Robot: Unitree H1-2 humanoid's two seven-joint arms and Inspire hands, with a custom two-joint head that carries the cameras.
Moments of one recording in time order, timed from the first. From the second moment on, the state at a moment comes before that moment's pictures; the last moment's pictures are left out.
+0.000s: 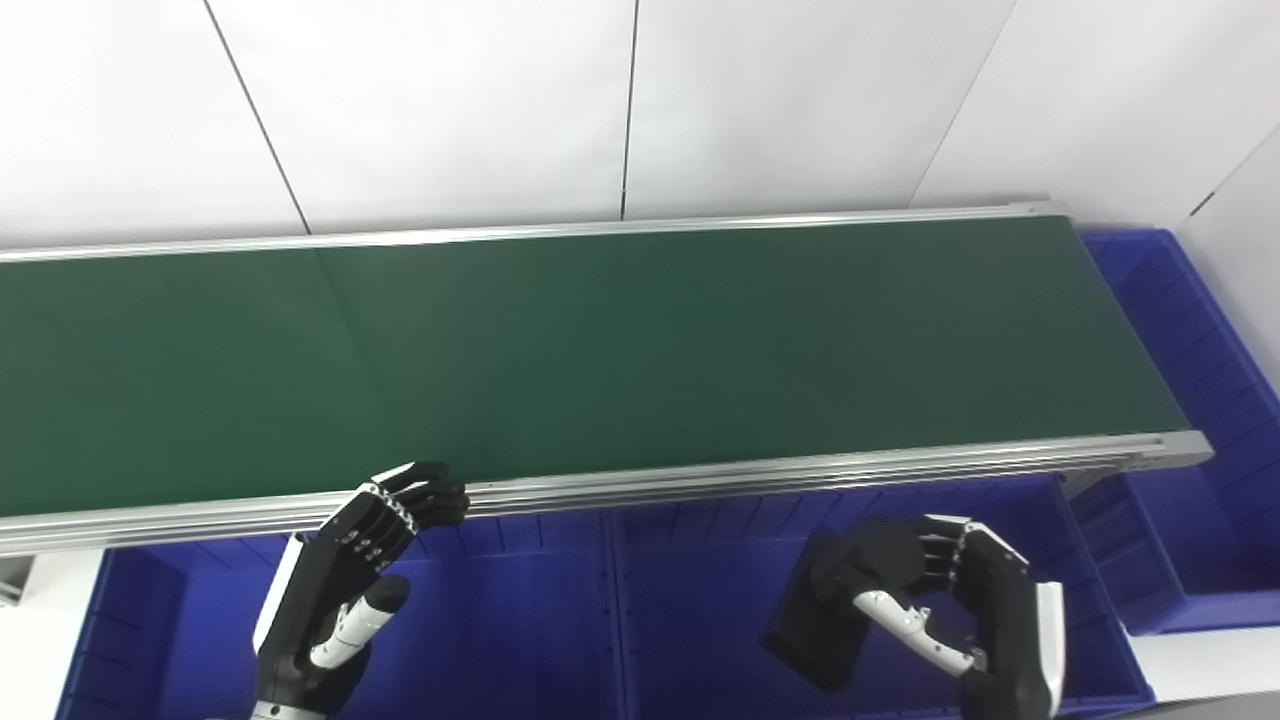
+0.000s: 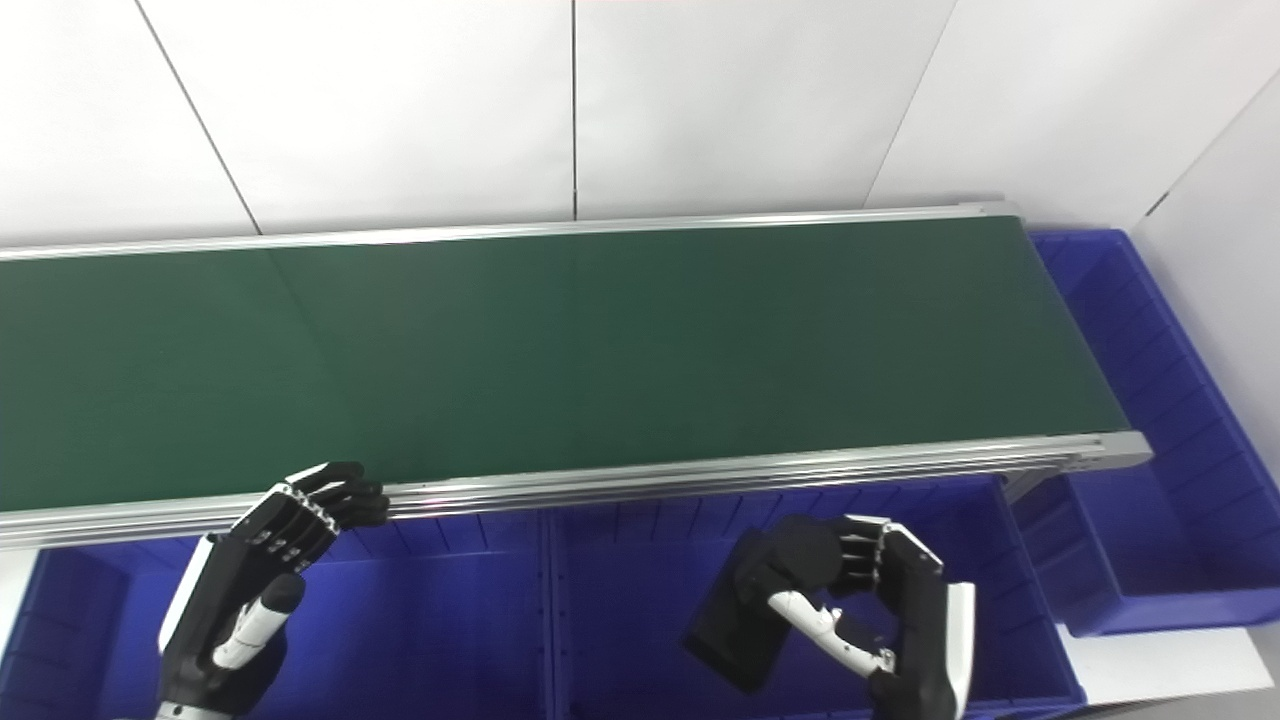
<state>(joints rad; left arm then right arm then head) 0.46 0.12 -0.07 -0.13 -0.25 -0.40 -0.25 0.47 0.04 -0.02 -0.24 -0.26 -0.08 -0.17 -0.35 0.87</state>
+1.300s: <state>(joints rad) 0.48 0.12 -0.07 -0.17 -0.25 -0.37 -0.25 0.40 0.01 -0.01 -0.08 -0.18 -0.08 -0.14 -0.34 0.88</state>
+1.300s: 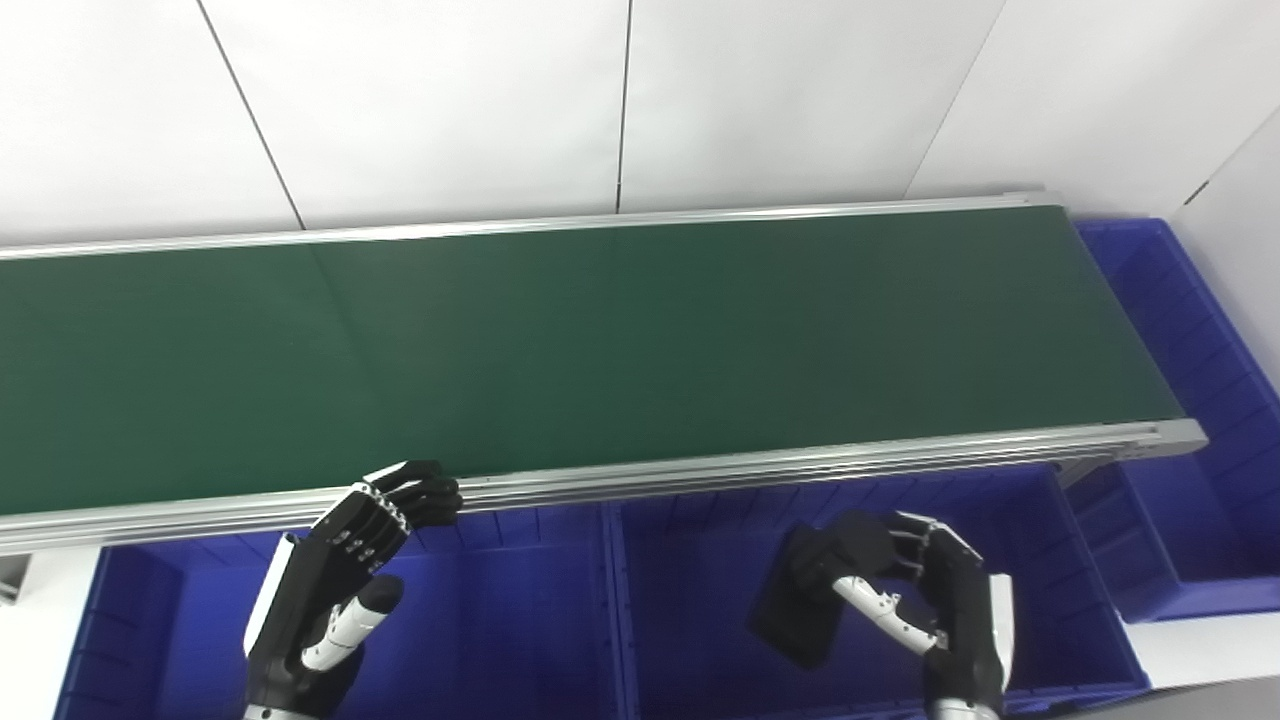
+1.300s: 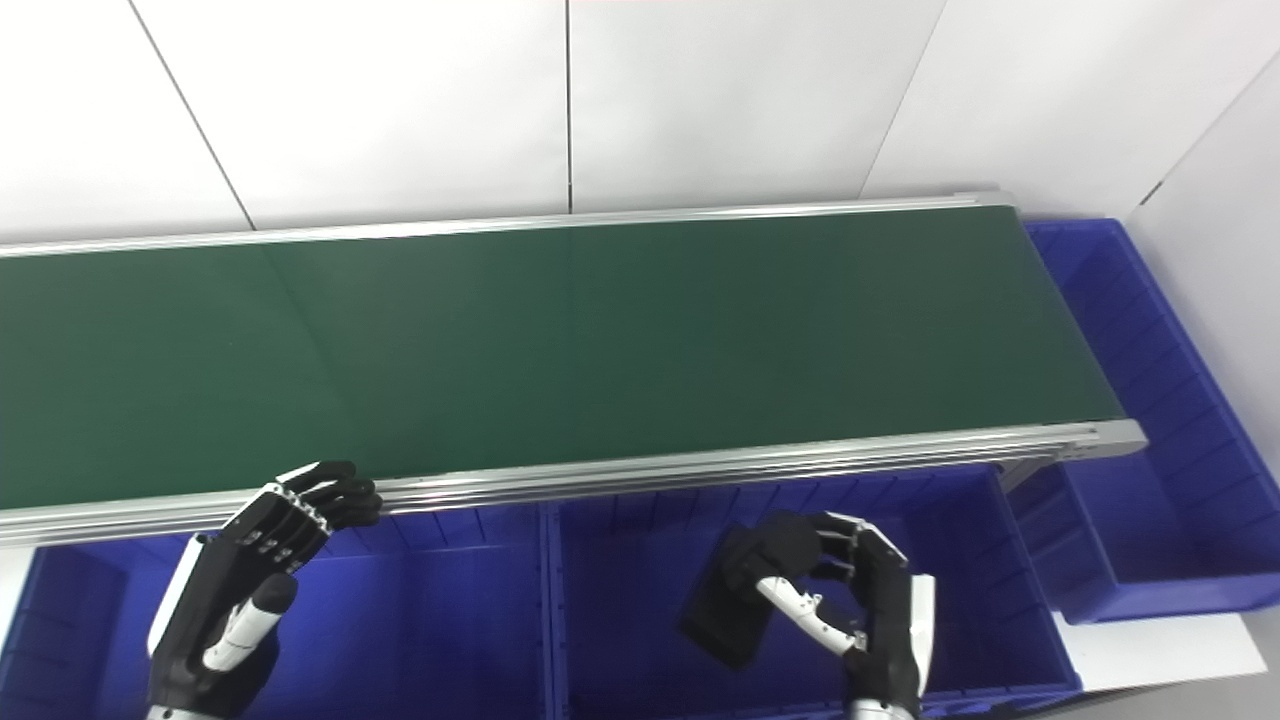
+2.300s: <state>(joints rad) 0.48 0.11 -0.08 -0.17 -0.21 -0.37 -0.24 0.46 0.00 0.19 -0.45 -0.13 -0.04 0.02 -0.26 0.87</state>
